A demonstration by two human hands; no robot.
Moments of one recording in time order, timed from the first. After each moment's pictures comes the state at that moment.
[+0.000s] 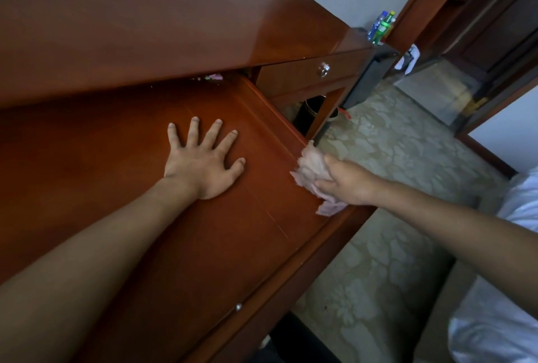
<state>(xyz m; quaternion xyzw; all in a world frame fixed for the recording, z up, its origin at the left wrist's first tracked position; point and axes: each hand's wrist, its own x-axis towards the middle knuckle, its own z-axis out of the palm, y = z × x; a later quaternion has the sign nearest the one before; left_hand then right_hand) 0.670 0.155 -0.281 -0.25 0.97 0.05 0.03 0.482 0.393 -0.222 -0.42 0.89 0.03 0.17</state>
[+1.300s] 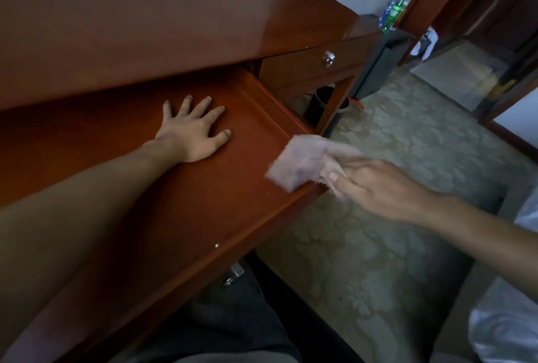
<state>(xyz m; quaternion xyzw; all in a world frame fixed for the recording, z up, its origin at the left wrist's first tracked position) 0.663 0.099 -0.273 -0.25 0.97 0.08 0.03 0.552 0.443 -0.161 -0.59 0.80 -0.05 0.09</state>
